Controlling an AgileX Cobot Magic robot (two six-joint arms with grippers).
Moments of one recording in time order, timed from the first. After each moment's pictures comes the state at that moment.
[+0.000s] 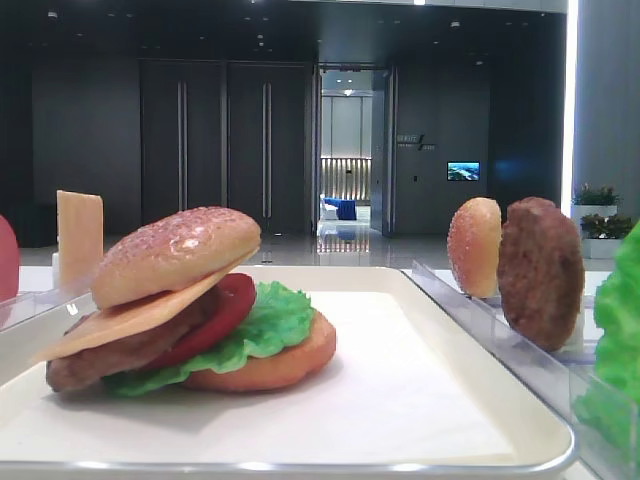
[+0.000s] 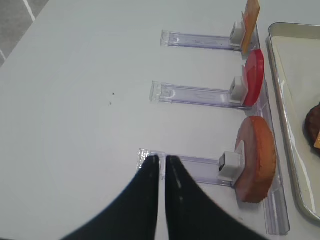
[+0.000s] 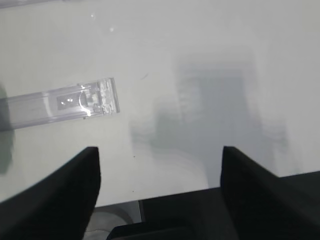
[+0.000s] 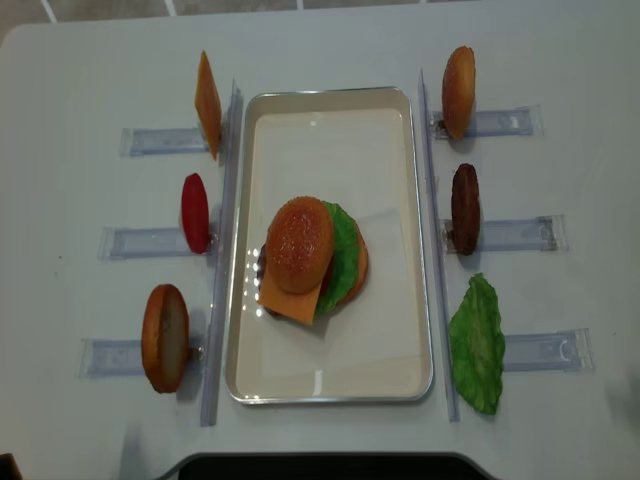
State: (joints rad) left arm 0.22 -0.02 -0.47 -0.03 1.11 0.05; right arm -0.08 0.72 -0.61 0.00 1.17 0.02
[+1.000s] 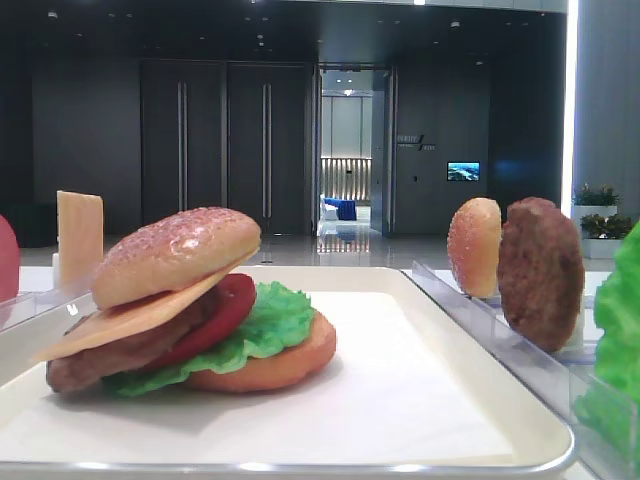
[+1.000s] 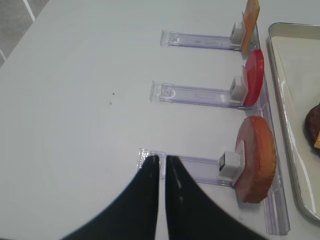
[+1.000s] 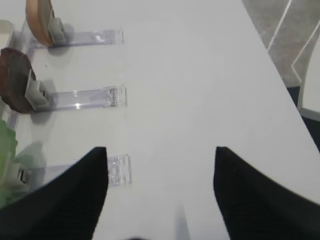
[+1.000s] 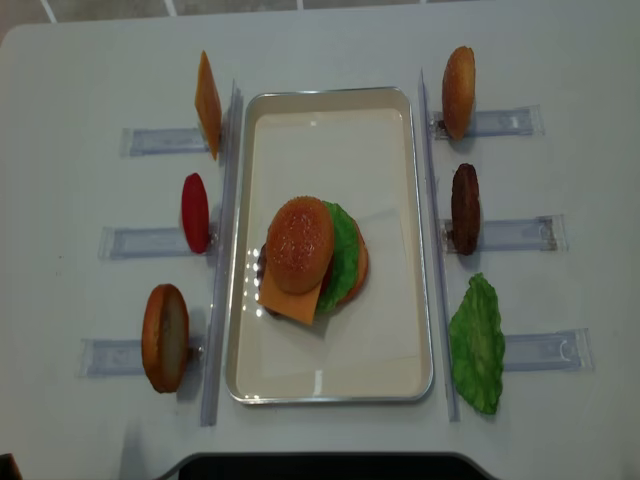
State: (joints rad) left arm 0.22 -0.02 -0.47 -0.03 1.11 0.05; right arm -0.08 0.02 -0.51 0.02 1.13 -0.05
